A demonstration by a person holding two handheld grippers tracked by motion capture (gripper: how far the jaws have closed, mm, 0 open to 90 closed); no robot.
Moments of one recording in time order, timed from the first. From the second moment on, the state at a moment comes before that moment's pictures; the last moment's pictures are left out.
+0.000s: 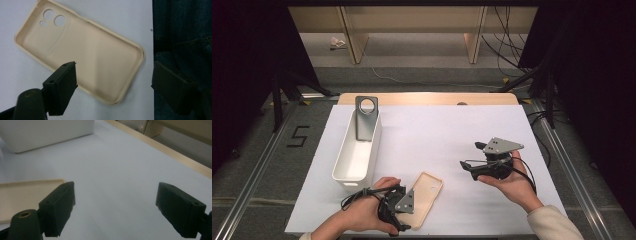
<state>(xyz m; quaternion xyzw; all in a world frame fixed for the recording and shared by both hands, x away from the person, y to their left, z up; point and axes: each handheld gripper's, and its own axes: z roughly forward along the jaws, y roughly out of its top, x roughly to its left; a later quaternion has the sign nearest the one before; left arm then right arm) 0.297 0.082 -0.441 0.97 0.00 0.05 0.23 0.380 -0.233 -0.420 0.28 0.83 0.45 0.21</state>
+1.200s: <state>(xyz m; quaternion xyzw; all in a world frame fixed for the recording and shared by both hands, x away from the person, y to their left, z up) 0.296 0.057 -0.456 0.99 -0.10 0.05 0.12 0.379 -0.232 -0.420 0.28 0.83 0.44 0.20</state>
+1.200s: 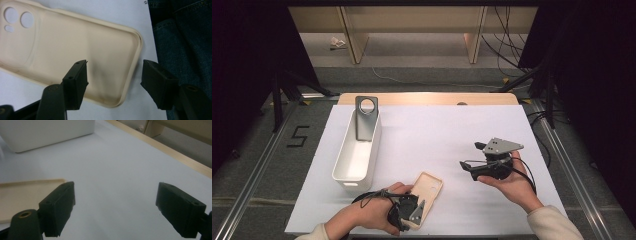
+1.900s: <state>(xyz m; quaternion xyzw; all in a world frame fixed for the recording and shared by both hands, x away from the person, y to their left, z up) 0.292 0.054 -0.458 0.99 -0.12 0.04 0.11 0.379 -0.232 -0.420 0.28 0.83 0.44 0.20</state>
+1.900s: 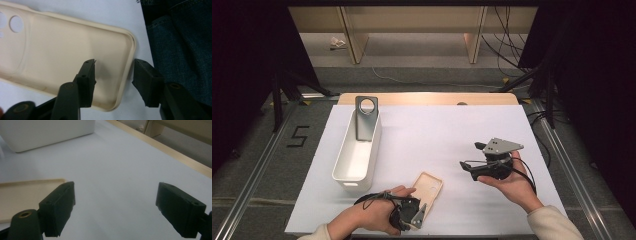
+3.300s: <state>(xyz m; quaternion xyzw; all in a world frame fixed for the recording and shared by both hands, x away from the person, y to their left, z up) 0.282 0.054 -0.447 0.98 -0.13 0.07 0.12 0.379 -0.225 -0.424 0.29 0.83 0.45 0.18</state>
